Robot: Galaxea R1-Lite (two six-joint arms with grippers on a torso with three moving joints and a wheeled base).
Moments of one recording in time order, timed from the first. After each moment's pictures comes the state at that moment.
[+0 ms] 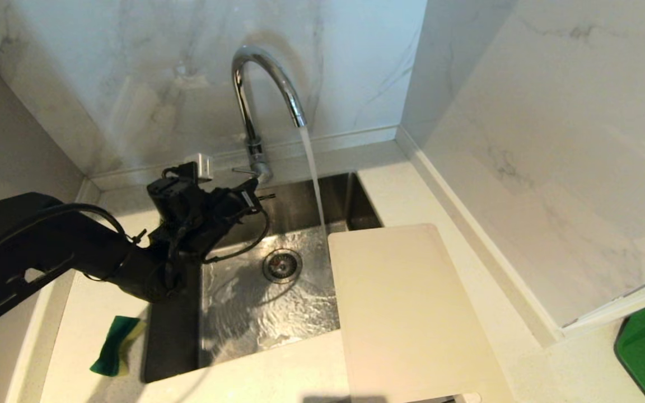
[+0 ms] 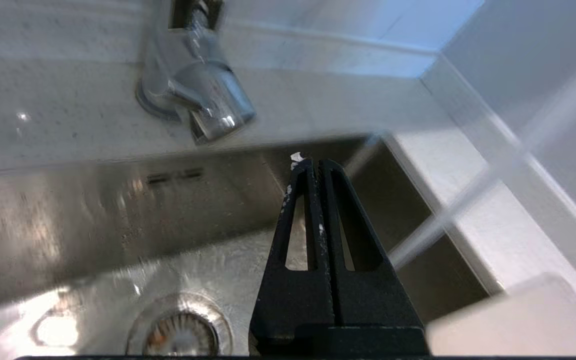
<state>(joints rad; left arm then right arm) -0.41 2.24 -1.28 -1.17 0.06 -0.32 0.00 0.00 0.00 0.00 0.01 -0.05</state>
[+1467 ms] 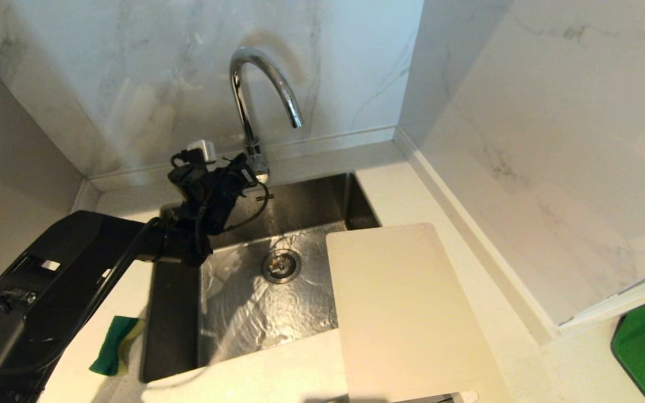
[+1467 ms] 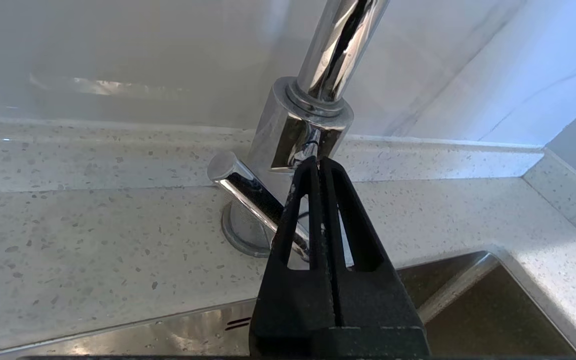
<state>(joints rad) -0.27 2.56 -1.89 -1.01 0.21 -0.26 0.00 0.00 0.00 0.00 0.04 -0.12</state>
